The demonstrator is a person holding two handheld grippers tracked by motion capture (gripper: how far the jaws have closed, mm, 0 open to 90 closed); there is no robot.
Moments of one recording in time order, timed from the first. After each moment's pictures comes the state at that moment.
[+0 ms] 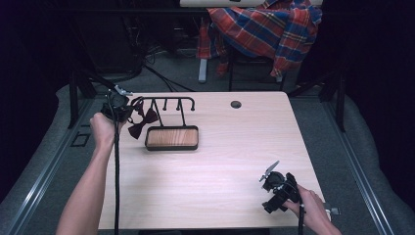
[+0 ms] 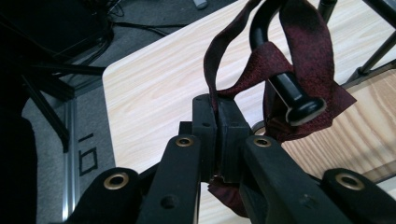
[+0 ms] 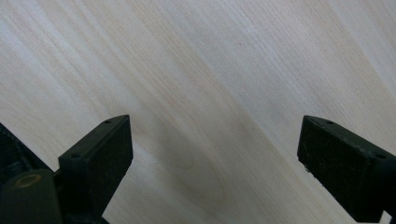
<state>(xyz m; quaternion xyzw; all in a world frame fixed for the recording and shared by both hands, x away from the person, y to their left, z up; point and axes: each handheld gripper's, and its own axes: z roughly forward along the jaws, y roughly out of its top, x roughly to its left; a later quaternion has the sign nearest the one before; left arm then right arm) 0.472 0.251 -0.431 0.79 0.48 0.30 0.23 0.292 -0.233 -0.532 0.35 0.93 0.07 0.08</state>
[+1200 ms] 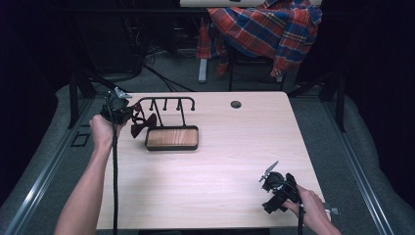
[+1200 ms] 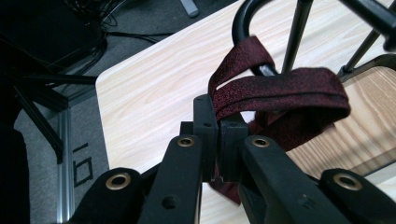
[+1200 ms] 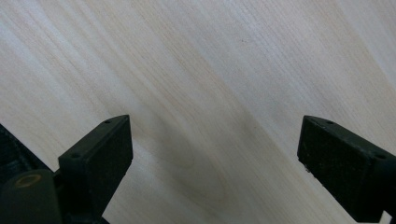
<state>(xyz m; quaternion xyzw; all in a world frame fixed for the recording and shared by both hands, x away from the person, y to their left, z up) 0.467 0.251 -0.430 0.80 0.46 0.30 0.25 0.292 -0.233 -0.535 0.36 0.93 0.07 0.08</state>
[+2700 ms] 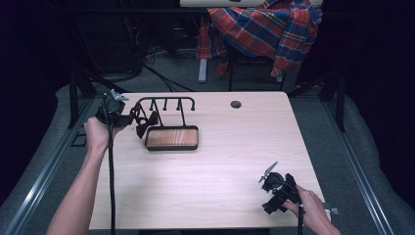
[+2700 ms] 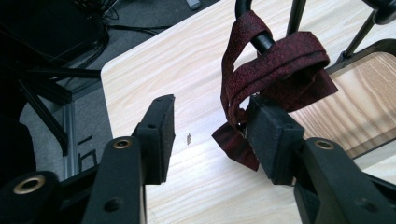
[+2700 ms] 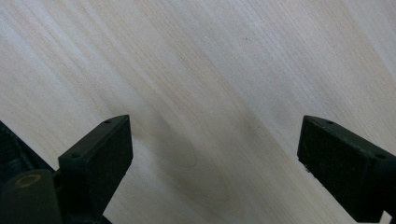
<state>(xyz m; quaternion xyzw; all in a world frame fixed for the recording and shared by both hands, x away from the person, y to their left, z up) 0.451 0.260 -0.425 0.80 0.46 0.30 0.24 0.292 -0.232 -0.536 0.35 0.93 0.07 0.08</state>
